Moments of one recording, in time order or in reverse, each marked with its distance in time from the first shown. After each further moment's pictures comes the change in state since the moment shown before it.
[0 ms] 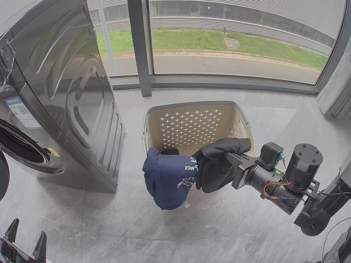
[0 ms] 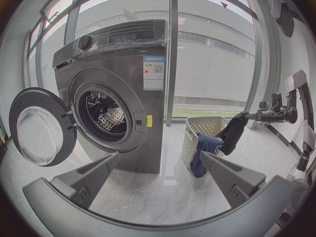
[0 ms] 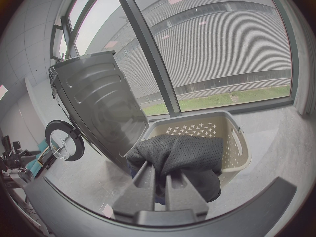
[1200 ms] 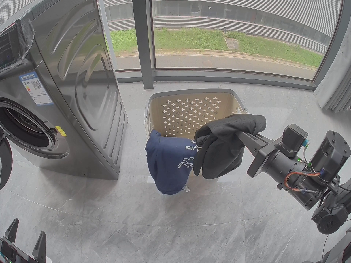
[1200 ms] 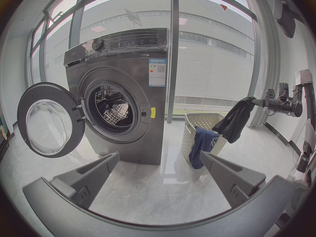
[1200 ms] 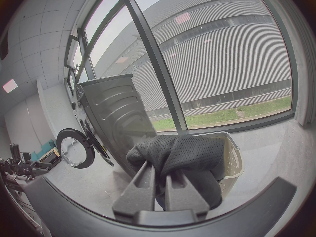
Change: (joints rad) left arm 0.000 0.001 0.000 0.002 0.007 -0.007; right arm 0.019 -0.173 0.001 -0.007 0.019 -0.058
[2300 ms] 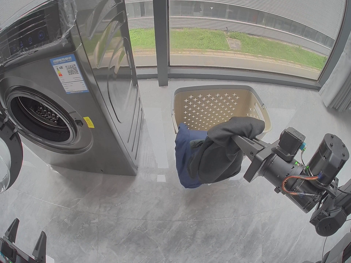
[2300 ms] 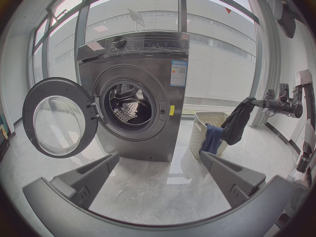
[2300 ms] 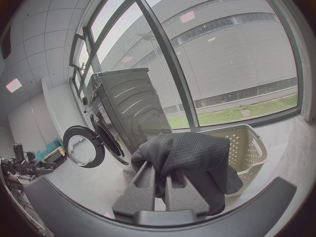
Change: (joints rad) left arm 0.000 0.001 0.000 0.000 -0.002 -0.002; right arm 0.026 0.013 0.007 -0.013 0.010 0.003
